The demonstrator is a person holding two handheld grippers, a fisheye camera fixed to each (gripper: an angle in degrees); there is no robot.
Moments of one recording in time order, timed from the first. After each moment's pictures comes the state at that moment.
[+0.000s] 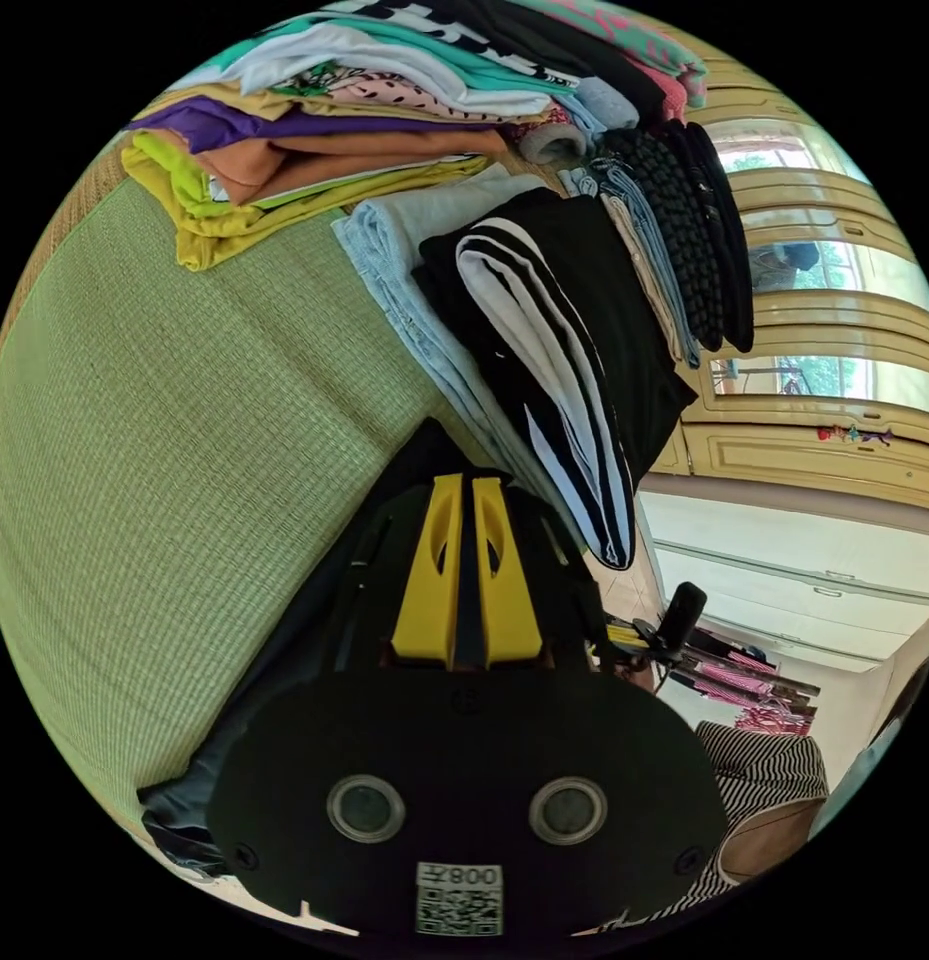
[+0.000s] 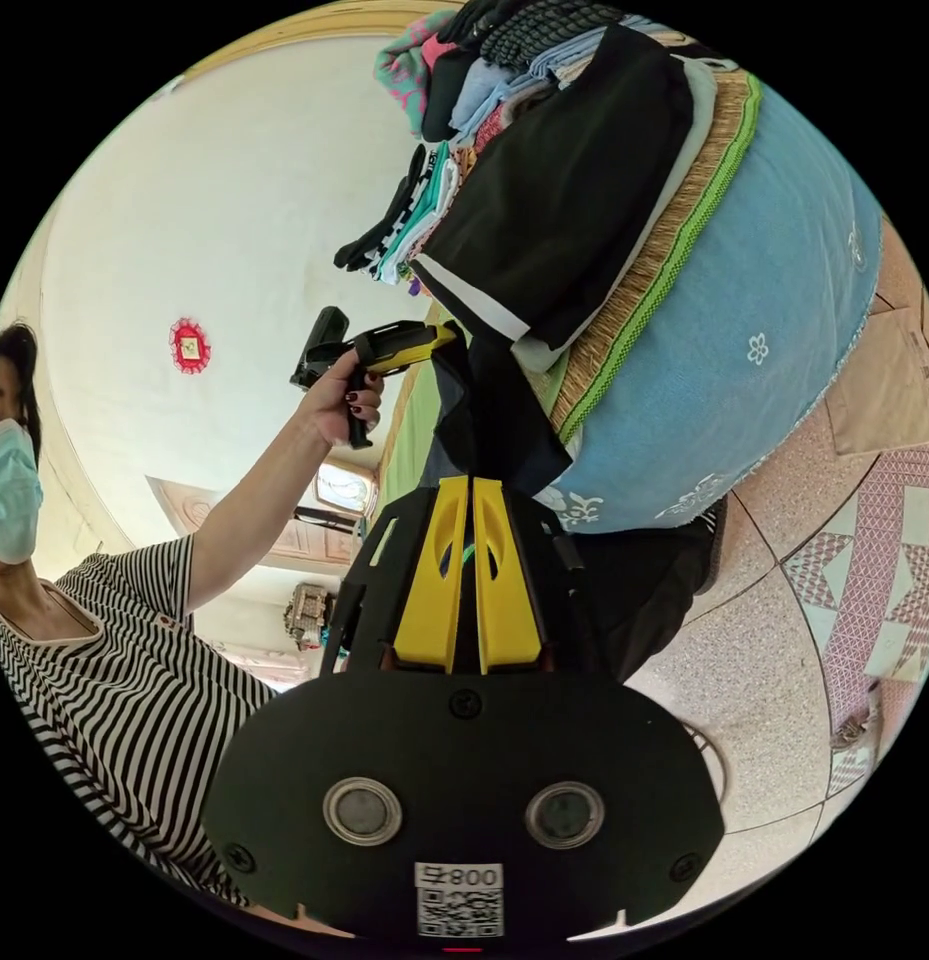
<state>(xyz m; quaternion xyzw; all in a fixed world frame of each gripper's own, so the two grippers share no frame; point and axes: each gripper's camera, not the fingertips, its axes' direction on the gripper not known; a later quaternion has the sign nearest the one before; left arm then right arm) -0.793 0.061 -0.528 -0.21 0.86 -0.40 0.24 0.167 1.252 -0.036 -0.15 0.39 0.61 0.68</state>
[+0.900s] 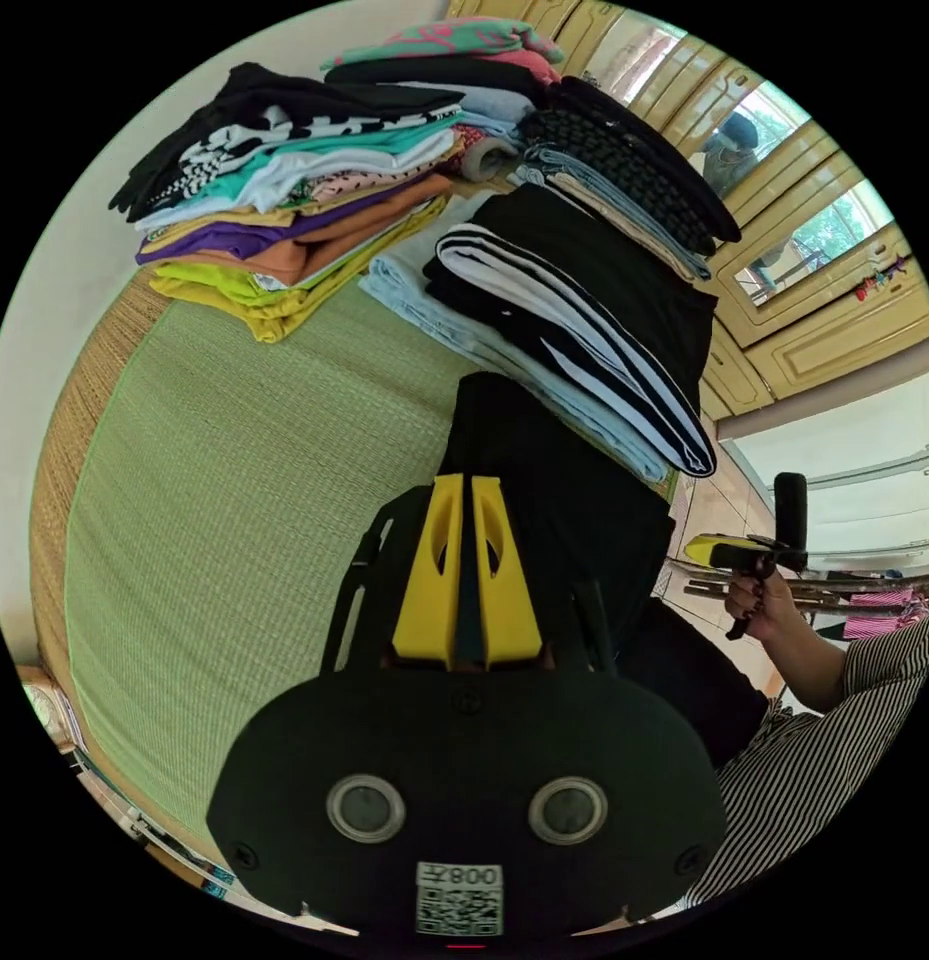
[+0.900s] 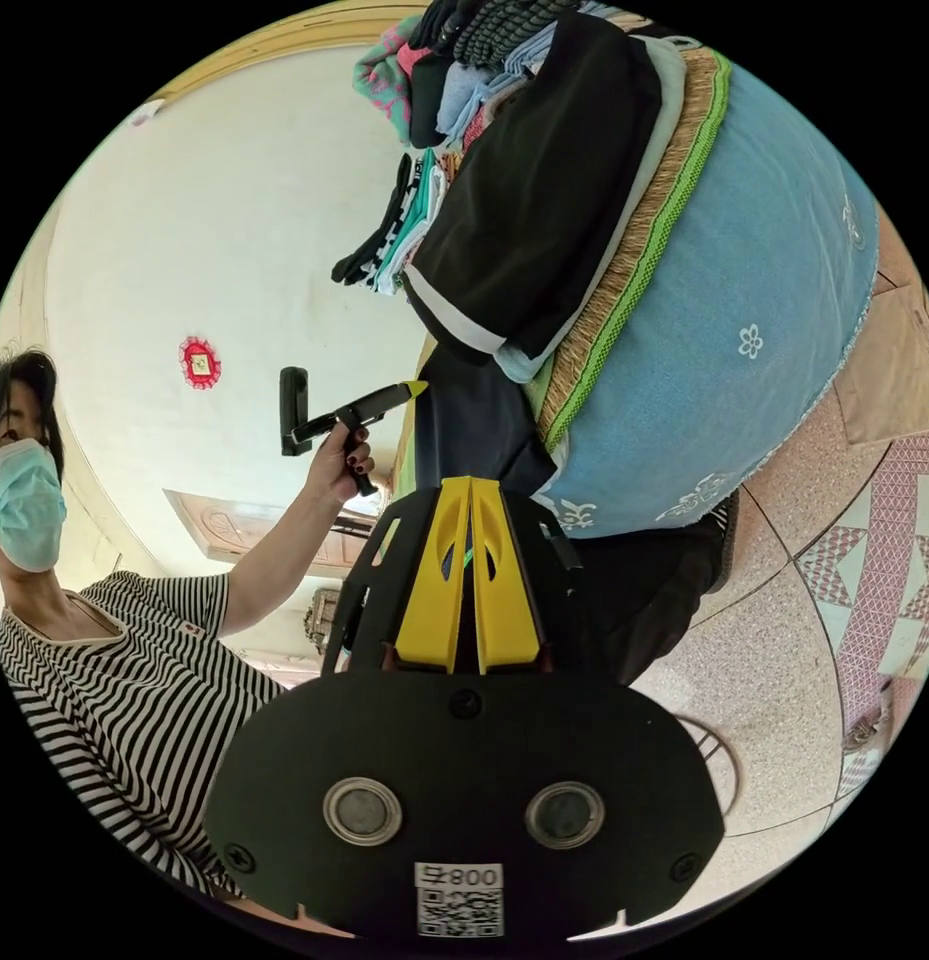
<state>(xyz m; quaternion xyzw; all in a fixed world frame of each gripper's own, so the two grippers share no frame) -0.806 0.047 -0.586 -0.15 0.80 -0.38 0.44 0.168 1.267 -0.040 -0.13 0.37 0.63 0.67</state>
